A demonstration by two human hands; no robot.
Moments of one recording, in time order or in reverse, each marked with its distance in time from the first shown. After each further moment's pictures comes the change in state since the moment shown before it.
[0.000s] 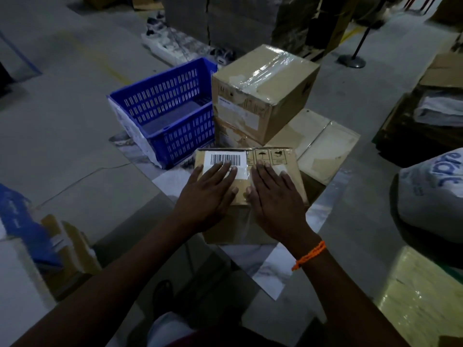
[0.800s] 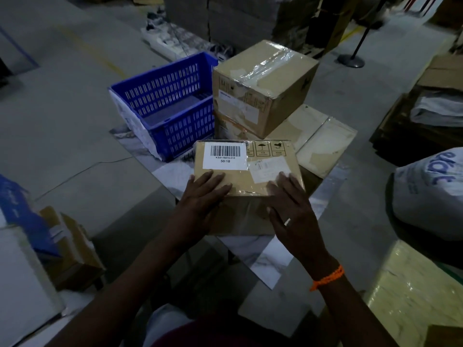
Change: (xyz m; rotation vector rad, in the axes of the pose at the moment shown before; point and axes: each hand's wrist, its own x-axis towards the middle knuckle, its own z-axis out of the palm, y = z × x) left_hand -0.059 -0.002 0.037 -0.365 0.396 0.102; right_hand -0.069 0.032 0.013 0.342 0.279 -0.070
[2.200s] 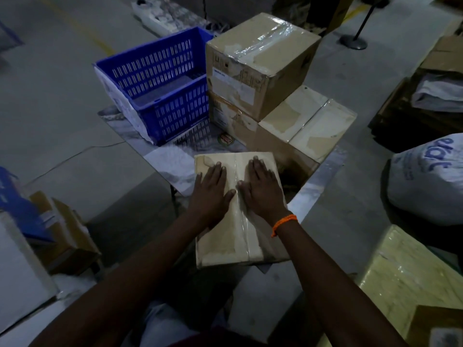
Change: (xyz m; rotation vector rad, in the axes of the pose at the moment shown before) left_hand 0.024 -0.016 0.103 0.243 -0.379 -0.371; right_hand 0.027 0.039 0.098 -0.198 -0.397 0.206
